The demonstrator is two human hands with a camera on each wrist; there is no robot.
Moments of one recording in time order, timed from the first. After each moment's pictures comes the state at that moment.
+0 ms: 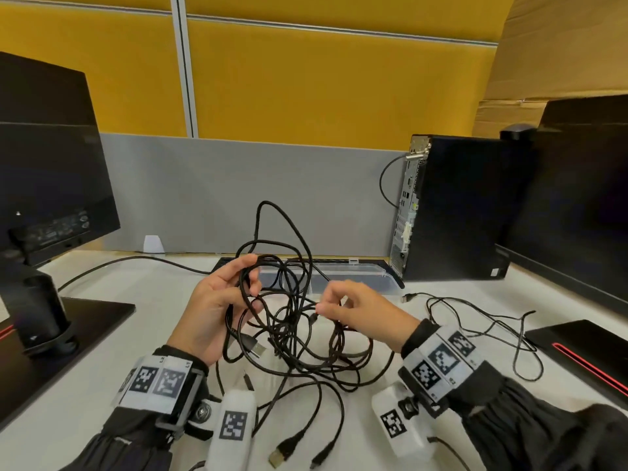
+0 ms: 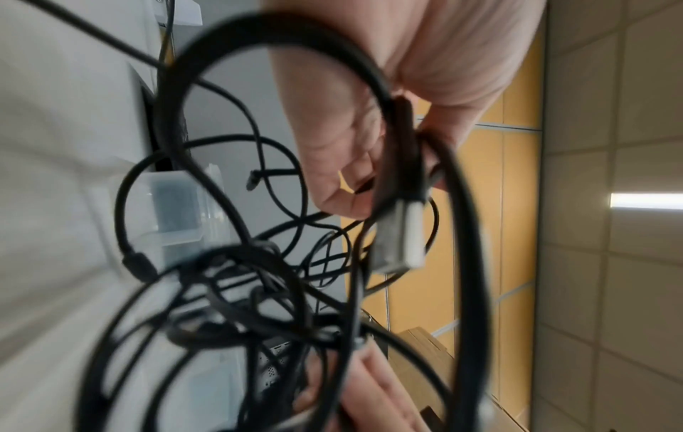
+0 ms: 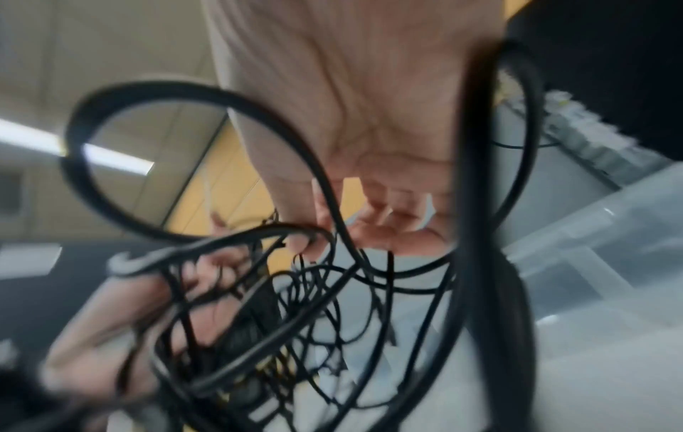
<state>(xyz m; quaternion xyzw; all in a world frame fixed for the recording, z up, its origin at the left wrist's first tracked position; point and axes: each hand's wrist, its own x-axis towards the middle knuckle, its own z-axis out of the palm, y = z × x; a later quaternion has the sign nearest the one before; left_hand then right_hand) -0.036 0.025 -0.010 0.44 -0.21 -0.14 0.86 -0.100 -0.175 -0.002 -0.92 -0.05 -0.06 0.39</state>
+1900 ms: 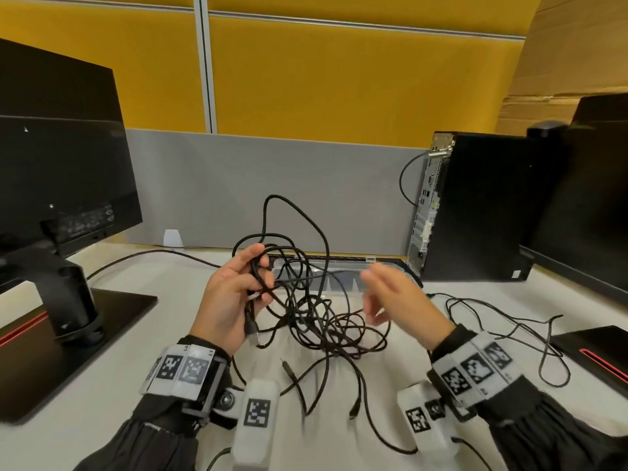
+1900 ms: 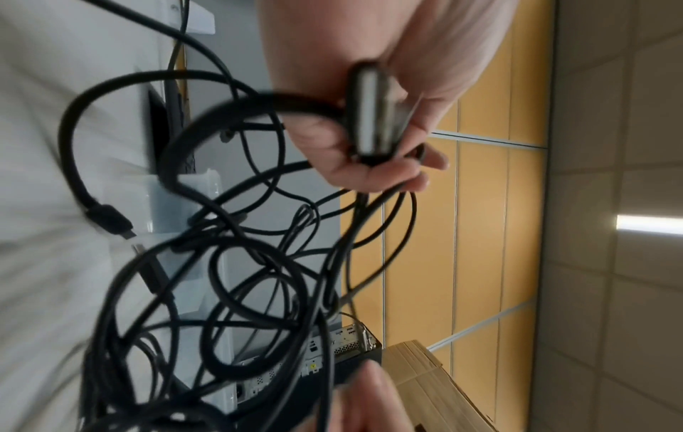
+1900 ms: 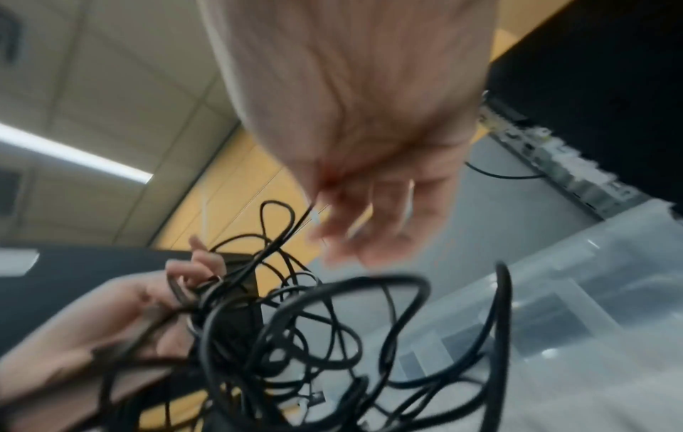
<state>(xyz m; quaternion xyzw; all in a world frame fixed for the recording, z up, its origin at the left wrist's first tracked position) -0.034 0.031 -0.003 0.44 -0.15 -0.10 0.88 -0.100 -0.183 -0.003 -0.87 -0.02 -0.14 0.46</state>
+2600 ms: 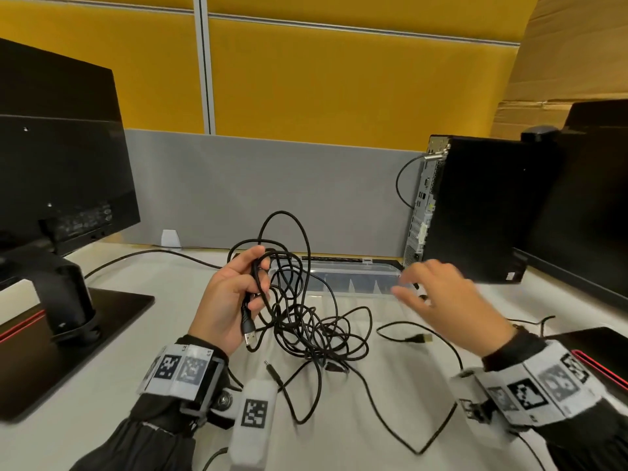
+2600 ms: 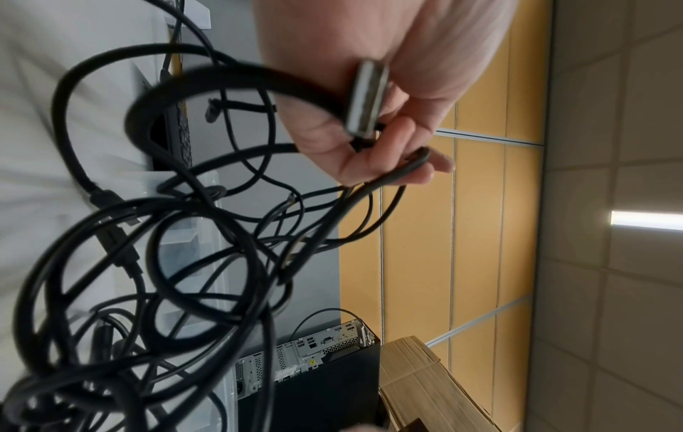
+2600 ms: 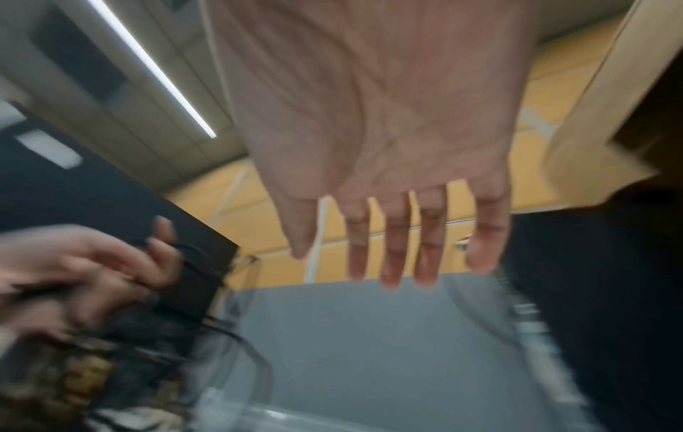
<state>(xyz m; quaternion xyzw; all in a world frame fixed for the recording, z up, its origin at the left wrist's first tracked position) -0.037 0.032 -0.003 0.43 -0.15 -0.12 0.88 -0.144 -0.217 0.020 -0.98 0.07 -0.15 0.04</state>
